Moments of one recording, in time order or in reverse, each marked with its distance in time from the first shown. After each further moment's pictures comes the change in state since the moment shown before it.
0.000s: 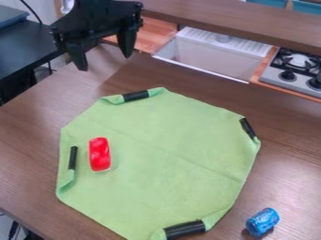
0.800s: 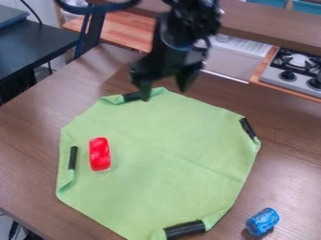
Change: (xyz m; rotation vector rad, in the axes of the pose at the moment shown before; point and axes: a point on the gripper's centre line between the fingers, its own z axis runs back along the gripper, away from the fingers) arm -0.056 -0.071 -0.052 0.063 -0.020 -0.093
